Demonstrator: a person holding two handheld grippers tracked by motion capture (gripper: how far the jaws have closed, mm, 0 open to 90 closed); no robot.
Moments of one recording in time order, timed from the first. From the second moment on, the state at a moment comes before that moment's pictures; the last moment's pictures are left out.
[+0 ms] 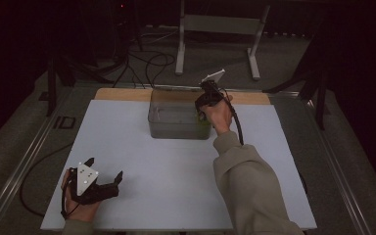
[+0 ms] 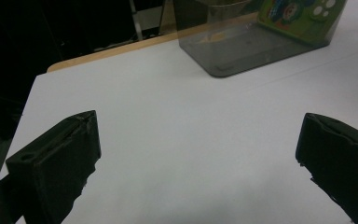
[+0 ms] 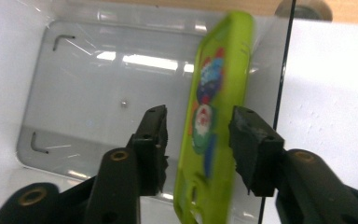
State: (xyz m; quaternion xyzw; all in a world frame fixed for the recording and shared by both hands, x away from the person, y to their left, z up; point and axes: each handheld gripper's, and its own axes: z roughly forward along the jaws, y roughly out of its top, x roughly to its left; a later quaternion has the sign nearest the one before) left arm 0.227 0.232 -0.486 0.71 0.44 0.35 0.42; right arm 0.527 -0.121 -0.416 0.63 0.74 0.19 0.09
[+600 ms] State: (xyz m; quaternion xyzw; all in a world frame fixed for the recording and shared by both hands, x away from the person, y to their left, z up) left arm 0.227 0.232 -0.486 0.71 0.44 0.35 0.42; right arm 0.515 -0.119 -0.408 0.60 0.76 0.23 0.10
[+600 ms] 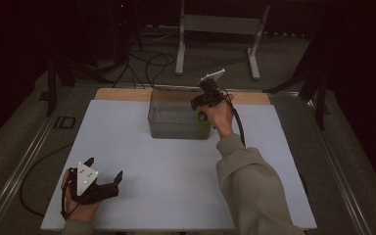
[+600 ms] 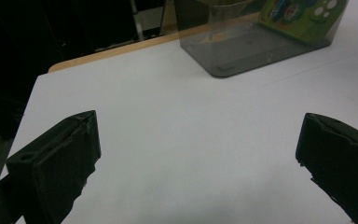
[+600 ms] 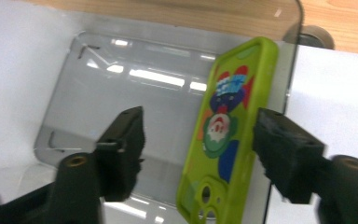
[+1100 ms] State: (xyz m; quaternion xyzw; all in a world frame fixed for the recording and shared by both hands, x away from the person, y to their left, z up) left arm 0.228 0.230 -0.487 0.71 0.44 0.35 0.42; right arm 0.480 -0.124 -0.406 0.54 0.76 0.31 0.15
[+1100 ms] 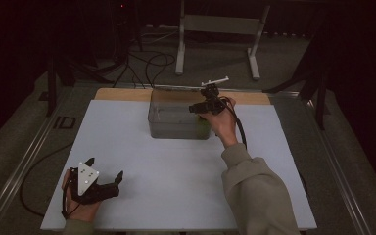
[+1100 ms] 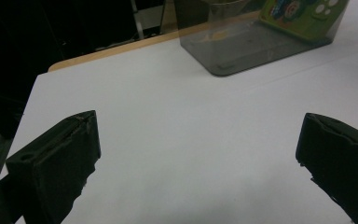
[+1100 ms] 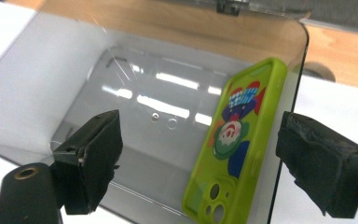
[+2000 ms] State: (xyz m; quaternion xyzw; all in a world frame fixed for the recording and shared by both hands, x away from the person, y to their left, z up) left arm 0.228 0.230 -0.487 0.71 0.44 0.35 0.42; right arm 0.343 -0.171 -0.432 0.45 0.74 0.41 0.28
